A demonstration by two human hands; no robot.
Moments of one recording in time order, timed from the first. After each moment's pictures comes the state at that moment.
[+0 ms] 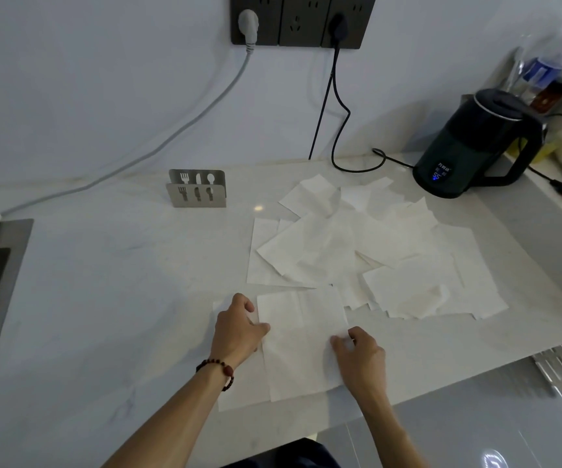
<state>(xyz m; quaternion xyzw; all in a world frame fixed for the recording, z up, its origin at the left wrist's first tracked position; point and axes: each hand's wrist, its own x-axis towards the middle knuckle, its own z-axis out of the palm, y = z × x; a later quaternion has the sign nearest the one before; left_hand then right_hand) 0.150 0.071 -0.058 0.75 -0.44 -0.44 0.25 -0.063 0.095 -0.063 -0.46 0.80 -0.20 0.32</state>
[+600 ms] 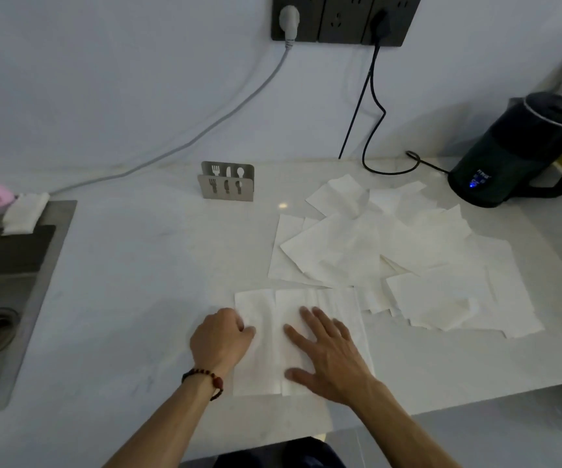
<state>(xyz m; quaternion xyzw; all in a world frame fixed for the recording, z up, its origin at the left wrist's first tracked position) 0.183 0.102 -0.044 0.83 -0.49 -0.25 0.08 -0.029 0.086 -0.072 -0.88 0.45 0.11 0.13</state>
